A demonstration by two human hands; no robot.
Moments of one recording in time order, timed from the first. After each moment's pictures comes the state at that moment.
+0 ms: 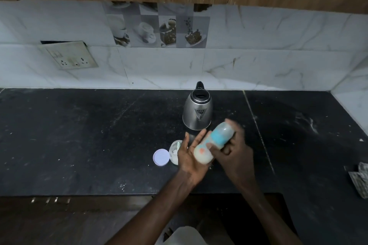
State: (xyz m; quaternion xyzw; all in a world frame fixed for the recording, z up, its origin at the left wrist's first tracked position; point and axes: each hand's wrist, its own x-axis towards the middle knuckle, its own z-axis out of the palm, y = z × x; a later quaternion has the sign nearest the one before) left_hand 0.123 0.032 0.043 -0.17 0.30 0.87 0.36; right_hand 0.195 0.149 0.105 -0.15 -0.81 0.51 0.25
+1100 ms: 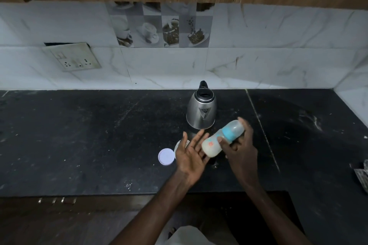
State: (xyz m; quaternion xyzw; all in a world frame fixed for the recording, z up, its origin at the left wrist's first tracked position) left_hand 0.119 0.005 0.051 -0.17 0.34 0.87 0.33; right_hand 0.185 0.149 0.072 -0.18 -0.77 0.57 0.23
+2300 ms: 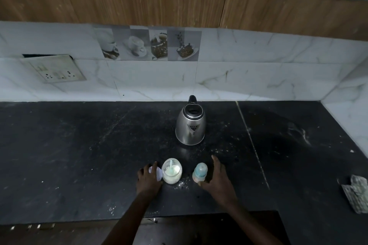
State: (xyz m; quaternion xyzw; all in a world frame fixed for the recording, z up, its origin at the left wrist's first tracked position) left_hand 0.059 -0.070 -0.051 0.05 0.96 0.16 0.24; right_hand 0.162 0.179 -0.017 -0.24 -0.88 0.40 -0.06
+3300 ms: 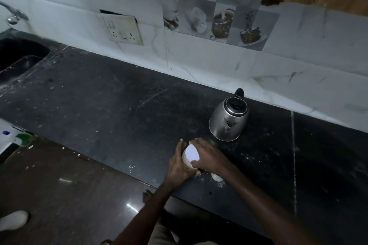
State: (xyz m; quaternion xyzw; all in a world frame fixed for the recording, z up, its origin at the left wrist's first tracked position) left_hand 0.098 -0.027 -0.056 -0.04 0.86 0.50 0.11; right_hand 0.043 0.125 0.002 0.19 -0.94 0.17 -0.22
